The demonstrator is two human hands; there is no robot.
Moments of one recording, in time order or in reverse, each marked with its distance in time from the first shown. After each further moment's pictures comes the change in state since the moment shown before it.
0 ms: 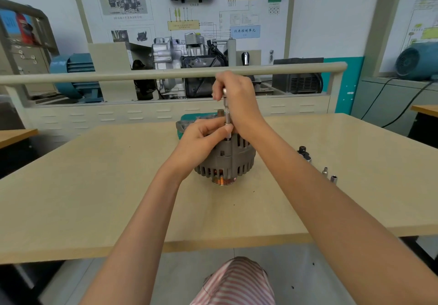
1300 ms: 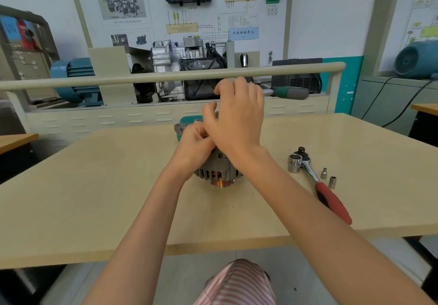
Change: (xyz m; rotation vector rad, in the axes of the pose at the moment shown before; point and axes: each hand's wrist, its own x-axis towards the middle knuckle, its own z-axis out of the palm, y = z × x) left_hand 0.000 0.000 0.003 0.046 0.130 -0.022; right_hand -0.025 0.014 0.006 -1.080 0.282 -0.309
